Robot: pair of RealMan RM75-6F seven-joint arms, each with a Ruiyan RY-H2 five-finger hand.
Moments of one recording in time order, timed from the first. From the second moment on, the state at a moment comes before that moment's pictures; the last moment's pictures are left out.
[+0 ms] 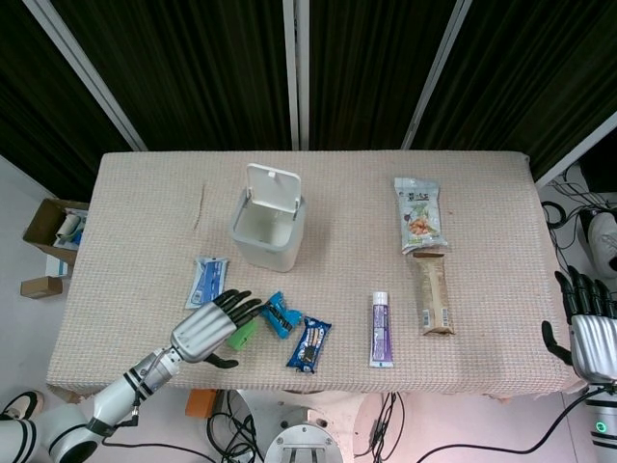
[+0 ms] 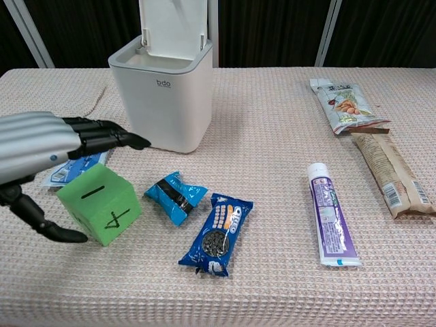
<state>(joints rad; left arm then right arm) -0.56 -1.36 0.10 -1.67 1.69 1.08 0.29 0.02 -1.16 0.07 -1.52 -1.48 1.52 -0.02</state>
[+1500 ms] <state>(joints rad) -0.69 -1.35 -0.26 -1.64 1.54 1.20 0.15 0.03 -1.16 0.06 -1.53 -1.49 1.50 -0.02</state>
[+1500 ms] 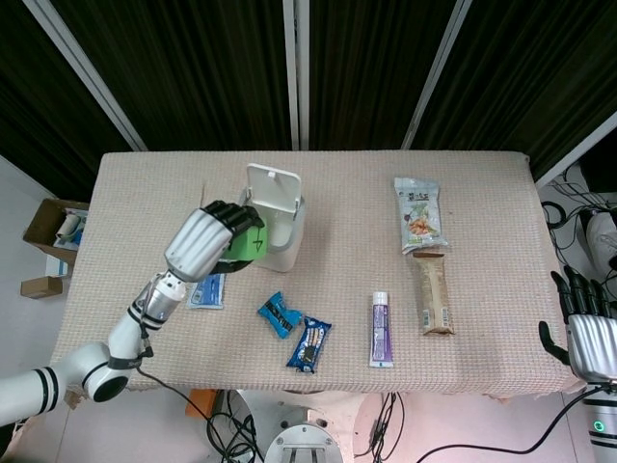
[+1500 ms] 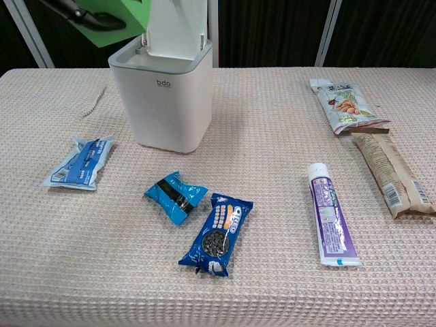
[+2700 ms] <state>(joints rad) -0.72 -1.35 -0.17 -1.64 1.43 1.16 0.18 0.02 -1.15 0.06 -1.51 -1.48 1.51 0.02</state>
